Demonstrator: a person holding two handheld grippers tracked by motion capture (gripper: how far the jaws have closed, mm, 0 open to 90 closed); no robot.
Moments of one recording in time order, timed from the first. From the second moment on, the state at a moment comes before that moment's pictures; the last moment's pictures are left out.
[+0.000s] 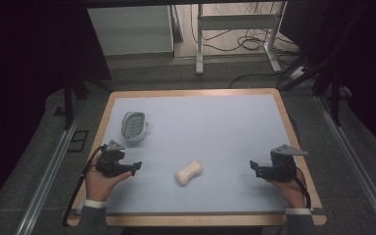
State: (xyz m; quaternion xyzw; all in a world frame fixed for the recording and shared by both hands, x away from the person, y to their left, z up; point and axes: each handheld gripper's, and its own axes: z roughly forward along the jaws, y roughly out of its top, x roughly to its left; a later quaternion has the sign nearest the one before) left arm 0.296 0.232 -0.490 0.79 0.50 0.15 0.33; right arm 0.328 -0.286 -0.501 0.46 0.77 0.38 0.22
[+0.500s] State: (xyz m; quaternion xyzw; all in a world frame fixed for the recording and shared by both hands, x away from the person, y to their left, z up) left arm 0.302 0.220 -0.469 0.81 0.47 0.14 0.33; right arm 0.326 -0.291 -0.501 0.48 0.76 0.37 0.22
